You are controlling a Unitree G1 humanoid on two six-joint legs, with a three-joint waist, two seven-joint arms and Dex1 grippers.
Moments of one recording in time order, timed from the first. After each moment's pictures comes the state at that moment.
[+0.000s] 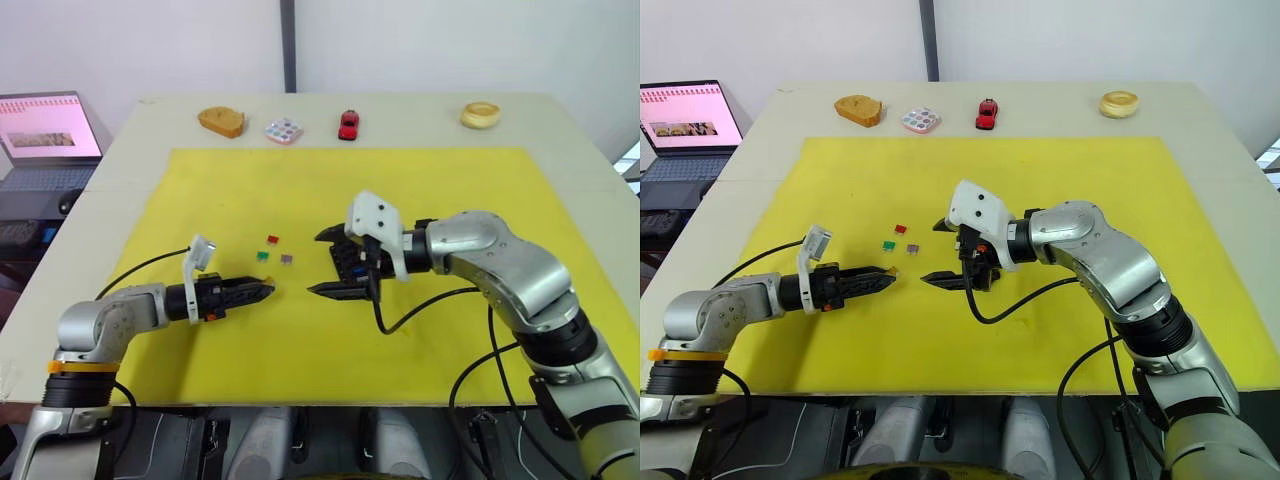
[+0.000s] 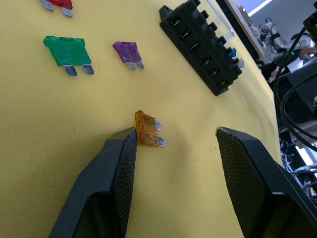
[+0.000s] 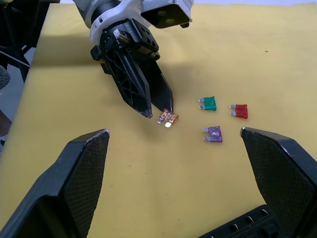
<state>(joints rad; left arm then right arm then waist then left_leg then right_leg) -0.31 0.63 0.09 0.01 -0.75 0.99 -1.00 -0.71 -0.62 0.31 -0.41 0.43 0.85 0.92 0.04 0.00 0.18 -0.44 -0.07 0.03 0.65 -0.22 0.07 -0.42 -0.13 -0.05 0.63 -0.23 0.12</state>
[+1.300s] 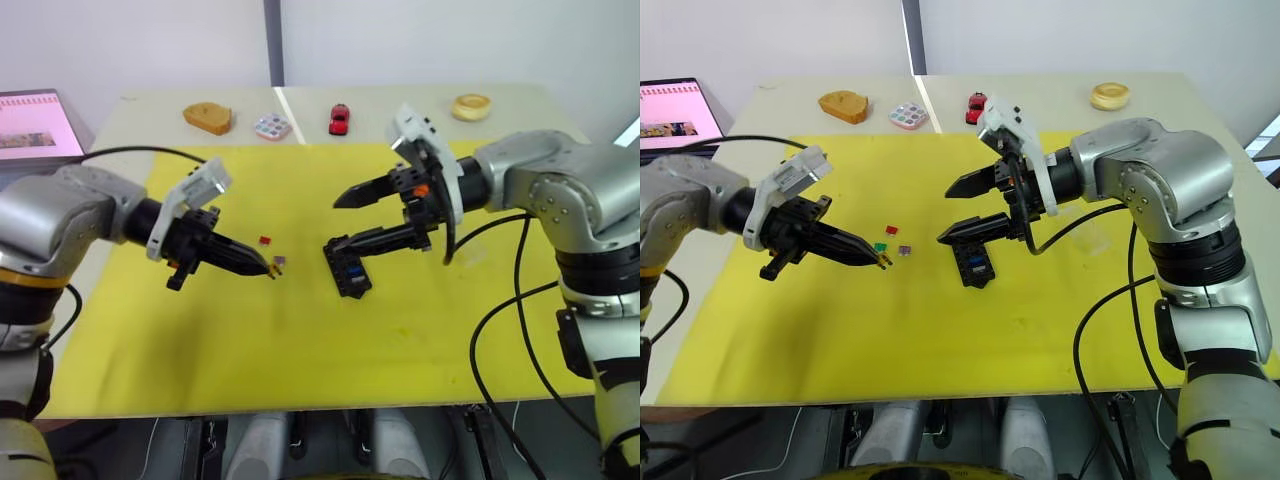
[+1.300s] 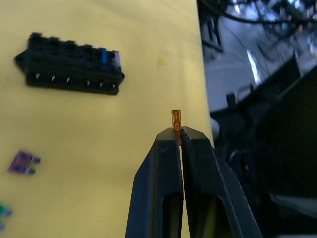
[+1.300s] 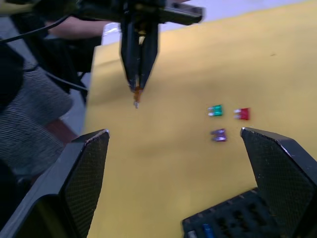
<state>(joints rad) -0.93 0.99 -0.29 -0.10 -0.68 1.06 -1.52 -1.06 -0.71 0.21 -0.17 0.70 1.15 1.19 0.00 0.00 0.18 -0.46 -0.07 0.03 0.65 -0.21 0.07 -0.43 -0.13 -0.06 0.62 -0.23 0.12</state>
